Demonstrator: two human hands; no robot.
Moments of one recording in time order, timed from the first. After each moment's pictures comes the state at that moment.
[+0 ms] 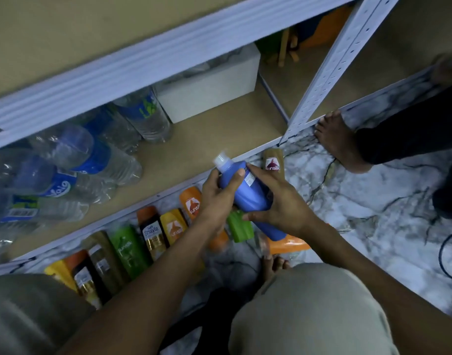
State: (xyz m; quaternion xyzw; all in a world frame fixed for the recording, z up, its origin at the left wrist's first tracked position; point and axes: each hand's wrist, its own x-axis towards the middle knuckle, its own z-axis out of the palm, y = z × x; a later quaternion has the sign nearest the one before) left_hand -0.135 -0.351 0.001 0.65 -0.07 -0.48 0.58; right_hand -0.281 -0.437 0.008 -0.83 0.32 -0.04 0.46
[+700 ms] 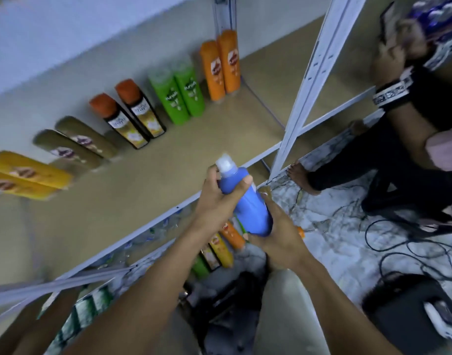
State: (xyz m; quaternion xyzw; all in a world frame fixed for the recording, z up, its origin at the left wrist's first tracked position) left_hand -0.104 -0.307 0.496 0.70 -0.27 -0.45 0.49; right_hand -0.279 -0.331 0.437 -0.69 0.45 -0.14 0.55
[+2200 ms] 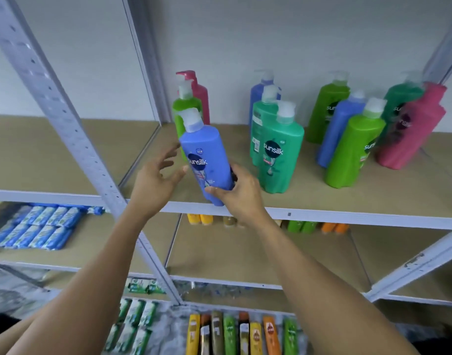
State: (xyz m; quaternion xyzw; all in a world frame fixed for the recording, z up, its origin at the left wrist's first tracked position) left_hand 0.143 -0.016 0.877 0.81 -0.25 0.03 0.53; right_hand 0.059 -0.199 0.835 -0.82 0.10 -0.26 0.50
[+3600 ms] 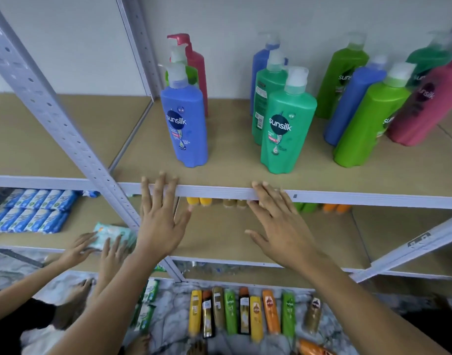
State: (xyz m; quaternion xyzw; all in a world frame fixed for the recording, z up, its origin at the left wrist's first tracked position) left_hand 0.115 0.013 0.746 0.92 -0.28 0.11 0.24; right_hand -0.040 -0.240 0.767 -0.99 0.00 -0.12 0.03
